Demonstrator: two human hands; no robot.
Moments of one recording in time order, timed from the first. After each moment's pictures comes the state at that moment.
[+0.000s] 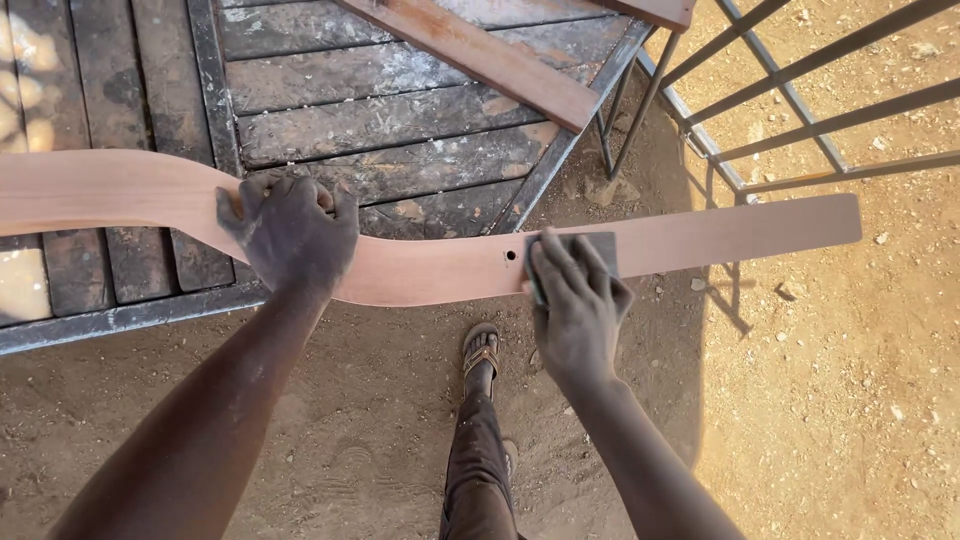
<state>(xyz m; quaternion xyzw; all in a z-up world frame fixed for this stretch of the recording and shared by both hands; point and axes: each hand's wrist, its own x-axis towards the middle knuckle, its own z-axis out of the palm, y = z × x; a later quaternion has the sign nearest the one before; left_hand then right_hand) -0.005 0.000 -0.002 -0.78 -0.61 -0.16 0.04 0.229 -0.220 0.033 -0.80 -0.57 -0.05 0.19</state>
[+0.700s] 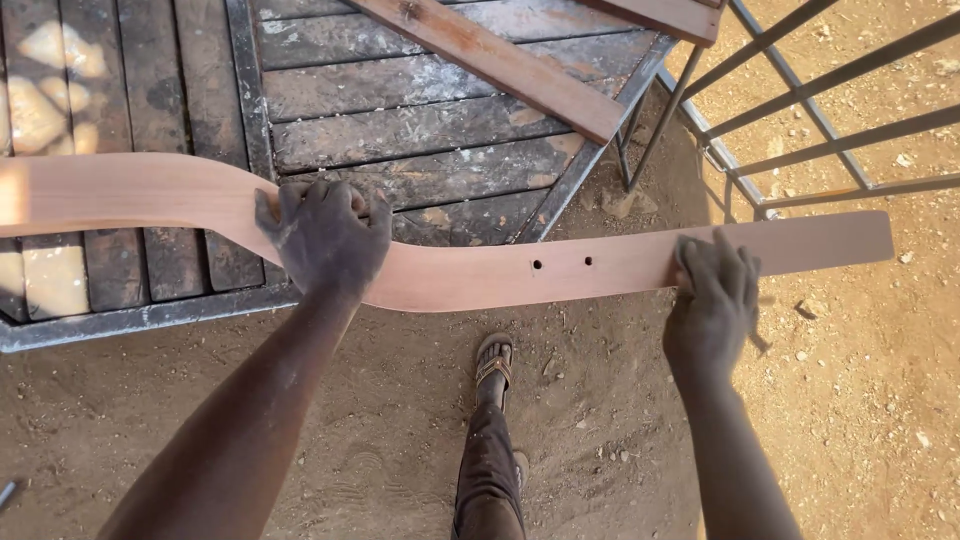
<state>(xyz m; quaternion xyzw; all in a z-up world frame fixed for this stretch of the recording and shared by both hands) -0.001 -0.004 0.007 -0.78 -0.59 -0.20 0.06 0.339 -0.261 0.010 -0.83 -0.50 -0.09 0.22</state>
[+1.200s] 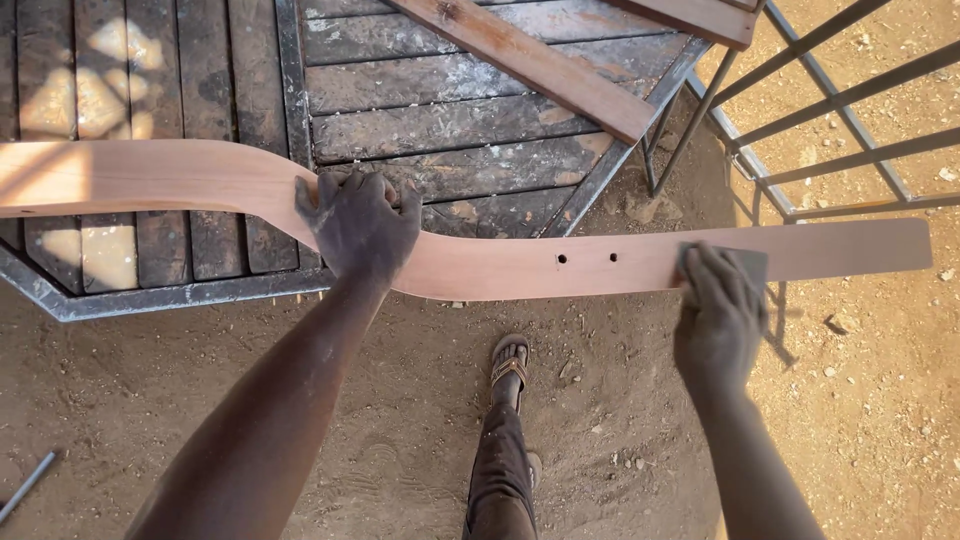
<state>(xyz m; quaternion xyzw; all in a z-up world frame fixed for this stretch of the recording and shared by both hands) 0.001 -0.003 0.005 -0.77 -0.59 -0.23 0.06 0.324 -0.266 0.012 -0.80 -0.56 -0.09 0.21</state>
